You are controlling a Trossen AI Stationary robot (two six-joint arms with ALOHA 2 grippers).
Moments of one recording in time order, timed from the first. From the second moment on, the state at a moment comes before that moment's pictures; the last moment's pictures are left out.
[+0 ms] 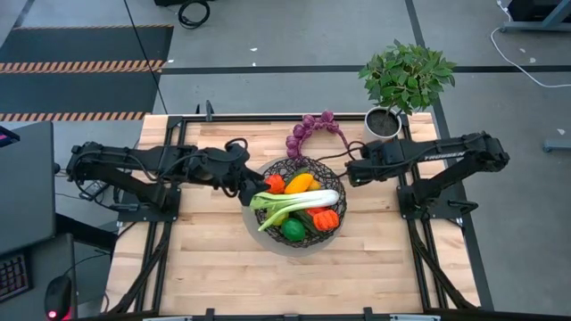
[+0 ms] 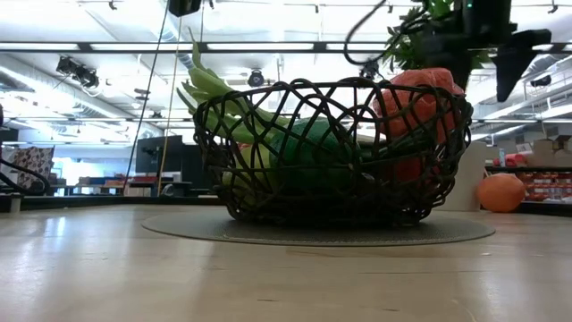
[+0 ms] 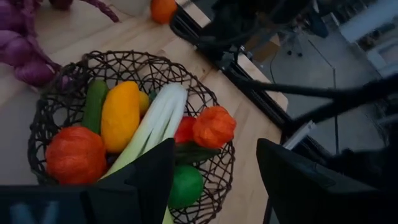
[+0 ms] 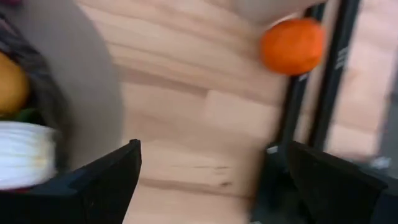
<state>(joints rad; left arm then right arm) -0.11 1.24 1.26 -0.53 -0.19 -0.82 0.05 1.31 1.19 -1.55 0.33 1.39</state>
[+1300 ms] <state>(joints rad) -0.01 1.24 1.26 -0.51 -0.29 -1.09 -0.20 1.18 0.74 -1.37 0.54 1.16</state>
